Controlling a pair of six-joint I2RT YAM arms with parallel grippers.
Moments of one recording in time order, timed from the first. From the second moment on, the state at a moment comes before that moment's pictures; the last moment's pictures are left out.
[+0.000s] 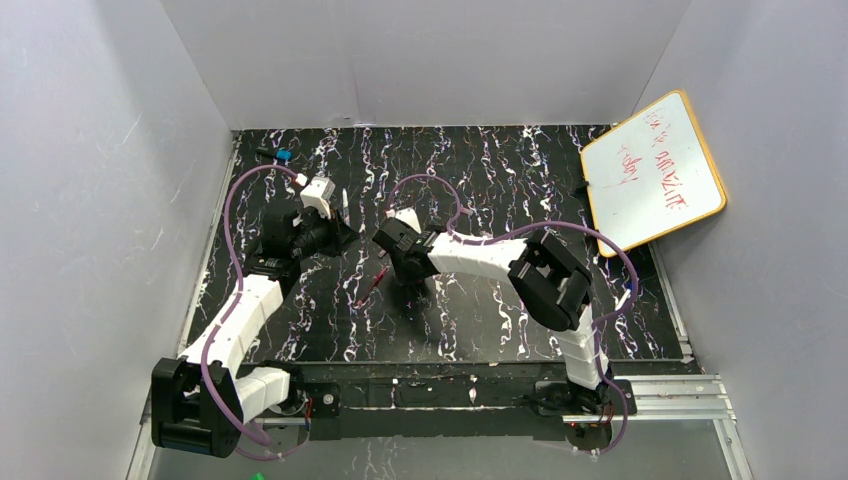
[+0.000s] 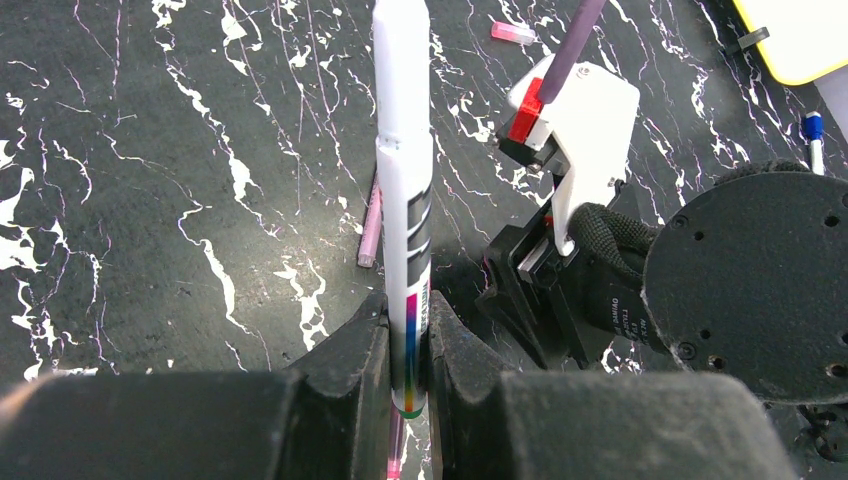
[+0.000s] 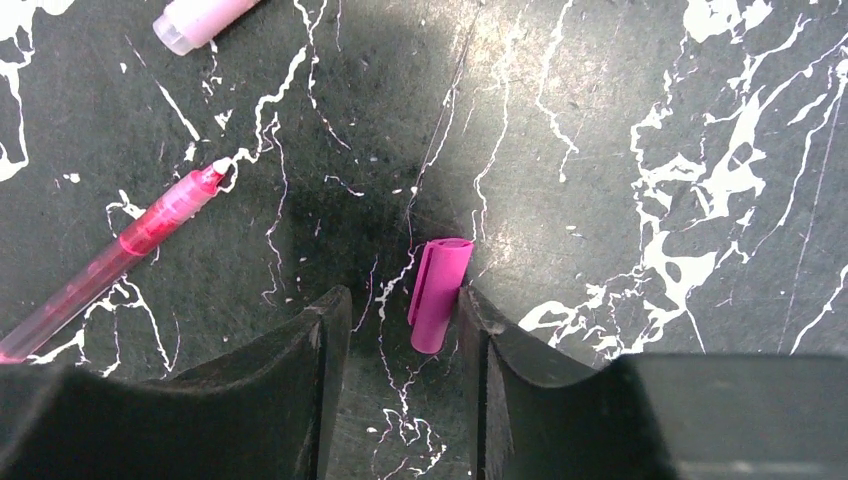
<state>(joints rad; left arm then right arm) -0.16 1.09 0.68 -0.07 0.46 -0.16 1.02 2.06 1.50 -0.59 0.32 0.57</state>
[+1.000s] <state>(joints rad) -0.16 1.13 0.68 -0.07 0.46 -0.16 0.96 2.07 1.50 -0.56 0.33 0.60</state>
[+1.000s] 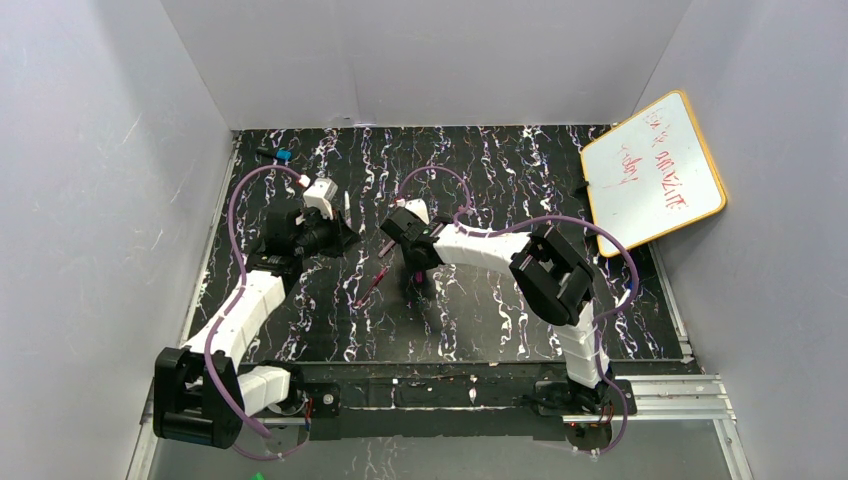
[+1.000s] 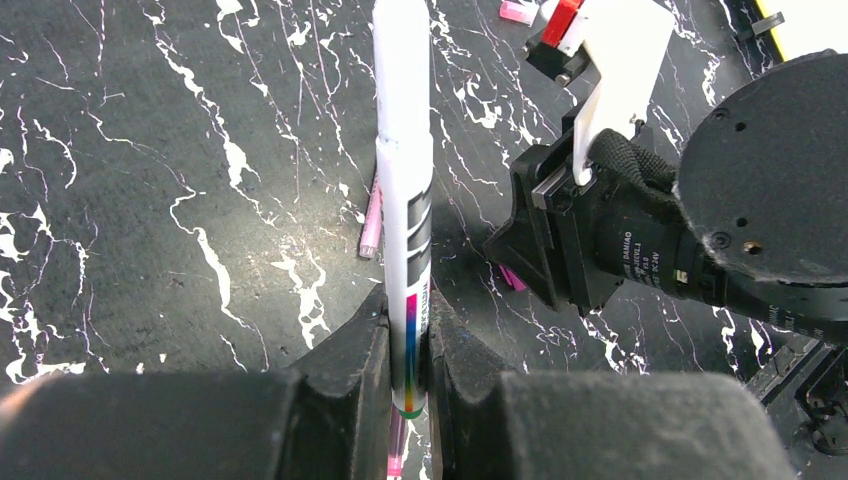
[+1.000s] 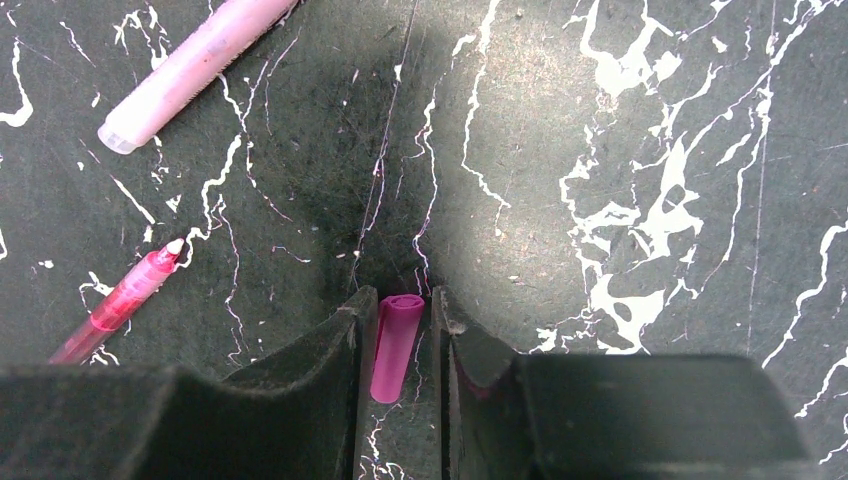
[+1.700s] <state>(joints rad) -0.16 1.14 0.68 -0.07 0.47 -0.16 0.96 2.06 1.48 -0.54 0.32 0.62</state>
